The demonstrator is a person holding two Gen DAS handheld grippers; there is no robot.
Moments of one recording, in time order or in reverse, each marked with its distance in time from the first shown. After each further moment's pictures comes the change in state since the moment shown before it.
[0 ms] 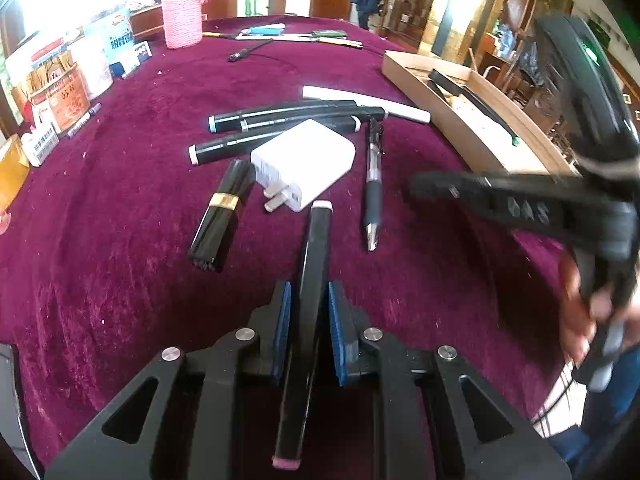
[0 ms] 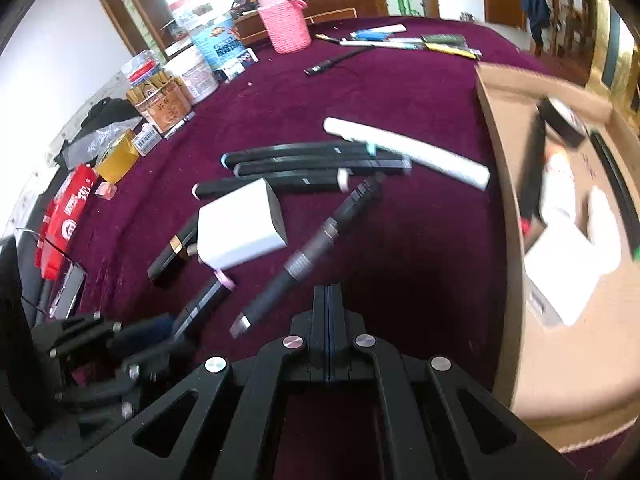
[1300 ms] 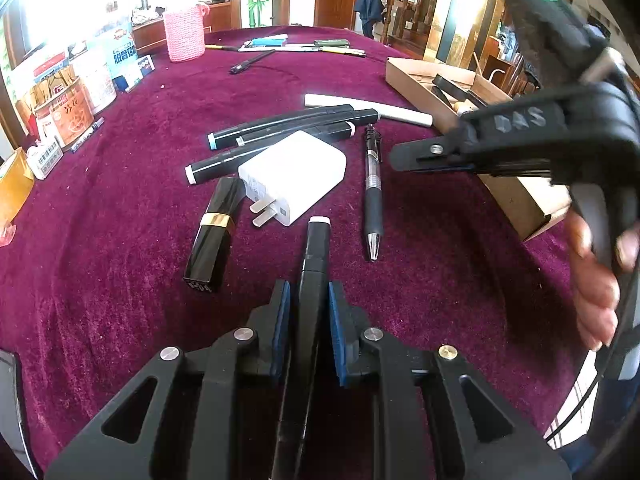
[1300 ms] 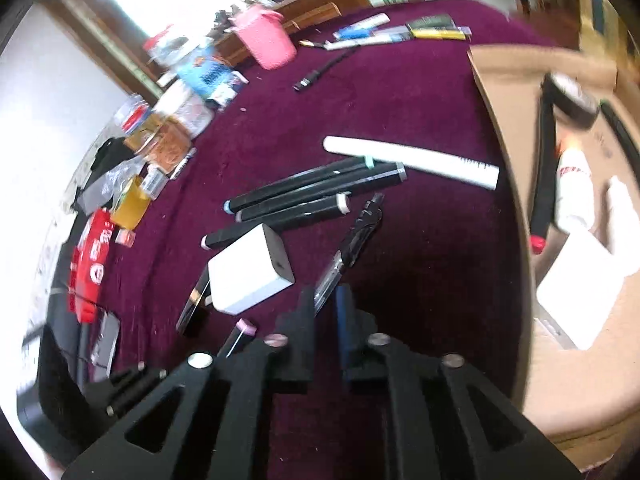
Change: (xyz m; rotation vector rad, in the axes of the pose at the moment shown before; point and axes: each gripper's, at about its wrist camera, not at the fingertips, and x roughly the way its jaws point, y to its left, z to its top) left arm 0.004 -0.005 0.001 0.017 -0.042 0.034; right arm 0.011 -0.015 0.035 0.164 0.027 0.109
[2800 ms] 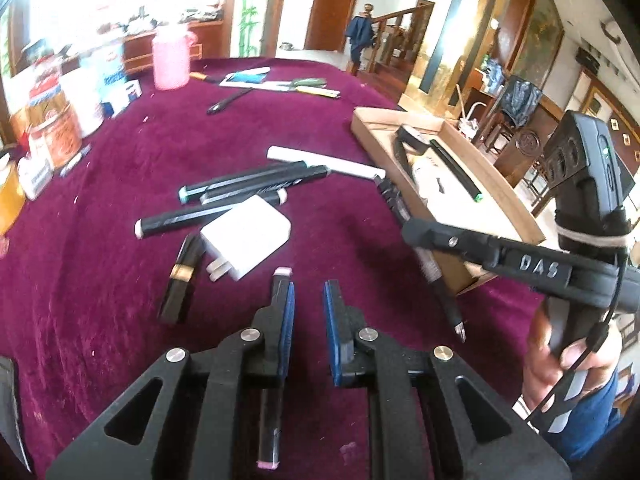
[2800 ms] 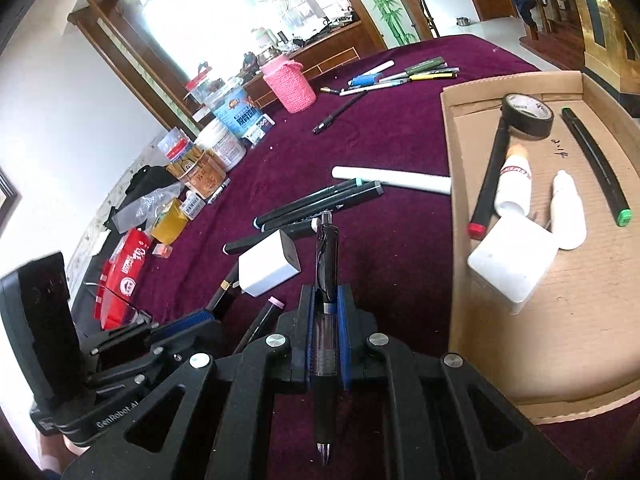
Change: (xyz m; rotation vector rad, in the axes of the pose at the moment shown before) left arm -0.041 -0.025 0.033 -0.049 -0.079 -0.090; right arm -0.061 -0.017 -0.044 -0.049 -0.183 0.117
